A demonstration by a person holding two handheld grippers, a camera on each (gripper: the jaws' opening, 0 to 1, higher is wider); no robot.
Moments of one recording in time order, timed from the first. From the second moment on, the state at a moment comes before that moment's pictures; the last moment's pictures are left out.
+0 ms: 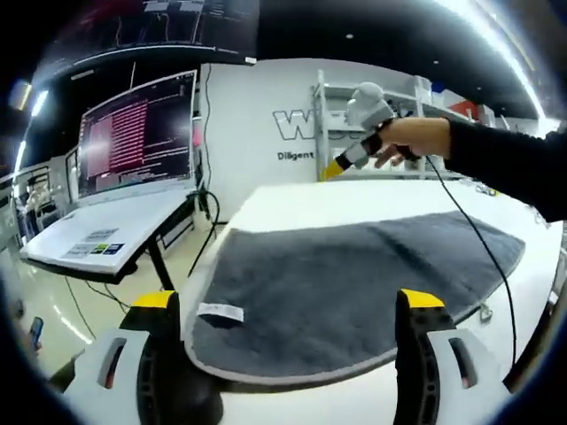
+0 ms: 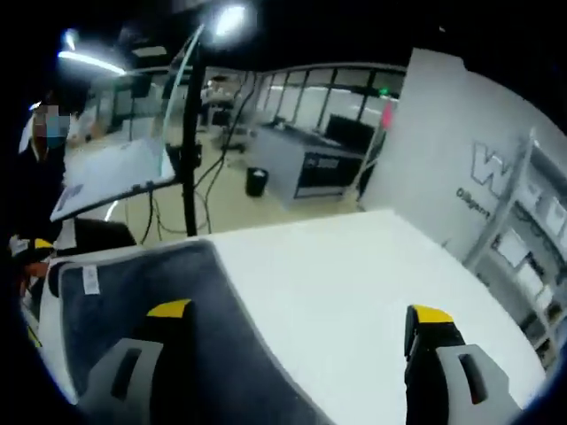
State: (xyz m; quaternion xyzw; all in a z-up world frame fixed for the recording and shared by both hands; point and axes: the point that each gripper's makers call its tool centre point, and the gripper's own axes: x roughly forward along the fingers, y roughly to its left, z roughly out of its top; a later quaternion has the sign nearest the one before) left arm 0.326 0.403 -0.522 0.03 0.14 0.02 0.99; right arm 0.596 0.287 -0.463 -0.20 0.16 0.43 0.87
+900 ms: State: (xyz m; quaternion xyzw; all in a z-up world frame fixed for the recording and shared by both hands) left arm 0.388 0.286 -0.470 0.05 0.09 -0.07 0.99; right arm 0.566 0.035 -0.448 -0.10 0.09 0.32 0.94
